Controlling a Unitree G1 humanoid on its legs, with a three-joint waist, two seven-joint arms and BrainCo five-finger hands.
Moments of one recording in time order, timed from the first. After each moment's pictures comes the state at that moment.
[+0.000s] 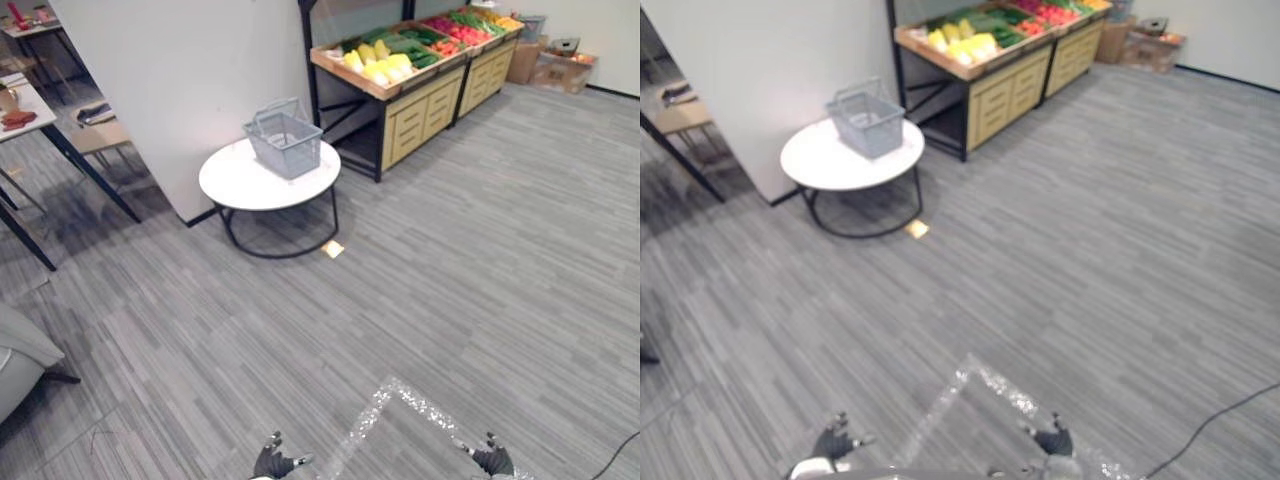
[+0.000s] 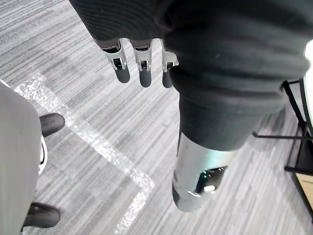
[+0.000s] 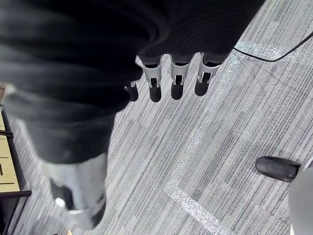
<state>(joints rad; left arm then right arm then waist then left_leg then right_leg) 0.12 0.05 0.07 1.04 -0.03 -0.19 0.07 0.09 -0.03 -0.23 1.03 -0.08 -0.17 -0.19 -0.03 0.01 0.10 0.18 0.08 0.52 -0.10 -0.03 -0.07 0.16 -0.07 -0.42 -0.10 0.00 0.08</state>
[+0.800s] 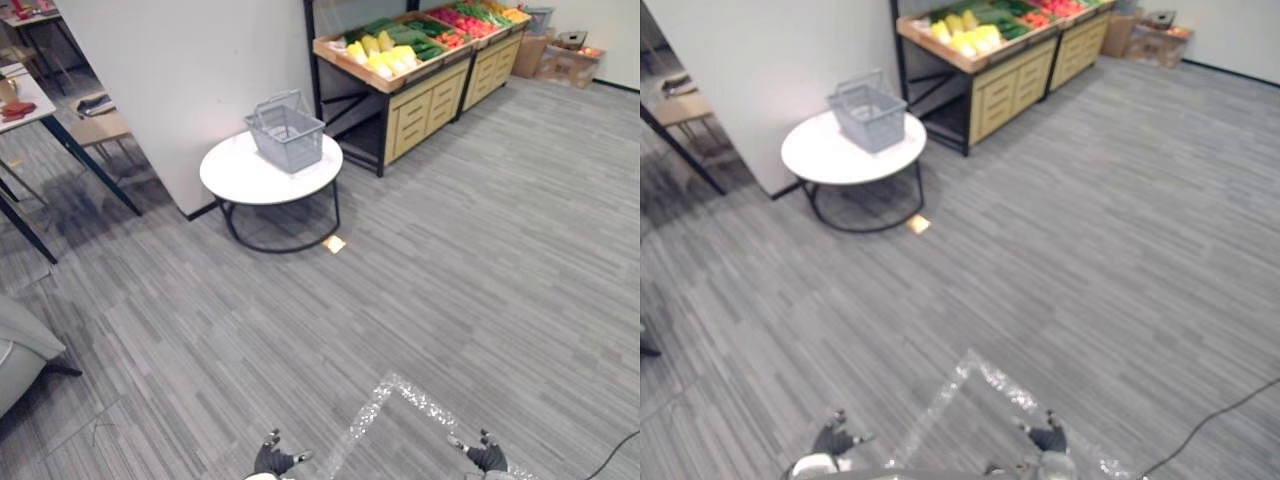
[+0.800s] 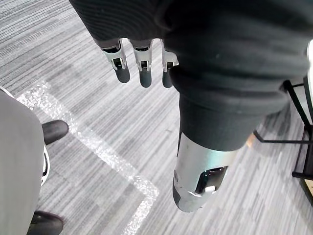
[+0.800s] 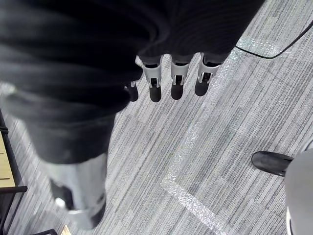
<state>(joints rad) 0.09 0.05 0.04 1.07 -0.04 -0.19 0.13 0.08 -0.02 -0.21 1.04 -0.08 -0.18 -0.19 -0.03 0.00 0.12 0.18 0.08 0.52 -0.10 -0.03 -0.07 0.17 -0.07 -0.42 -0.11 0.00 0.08</state>
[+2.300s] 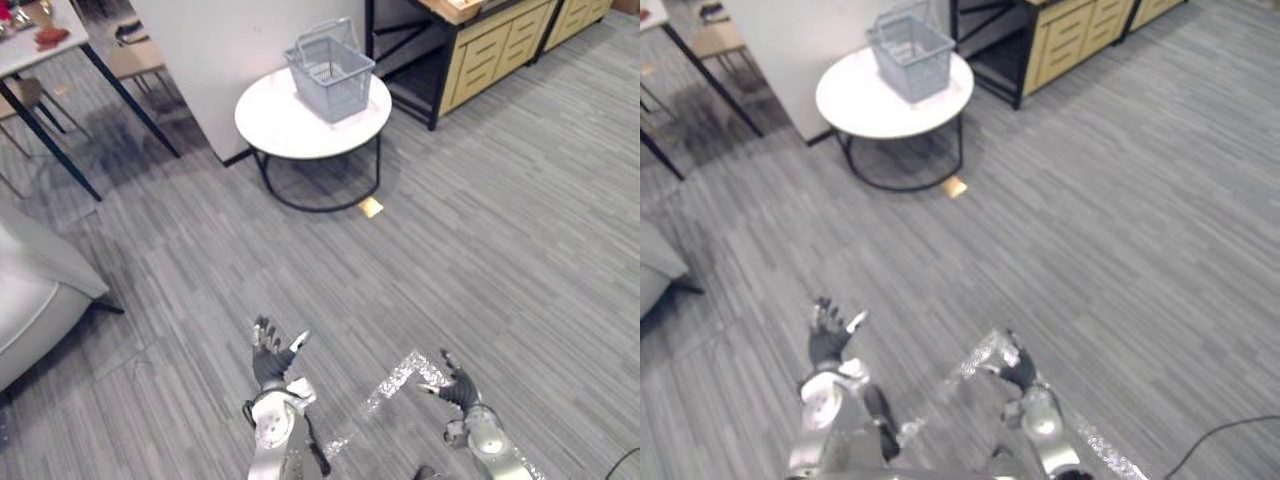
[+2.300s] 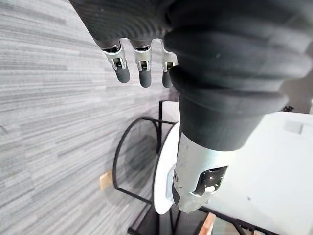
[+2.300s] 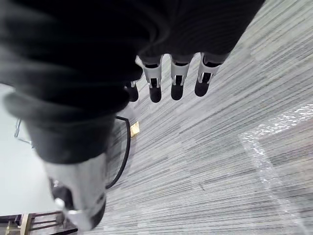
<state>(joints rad) 0.15 -0.05 -0.09 0.19 -0.32 -0.28 0.43 0.03 -0.15 0.21 0.63 -0.12 -0.24 -0.19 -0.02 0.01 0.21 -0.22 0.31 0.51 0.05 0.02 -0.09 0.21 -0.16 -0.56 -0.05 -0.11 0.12</state>
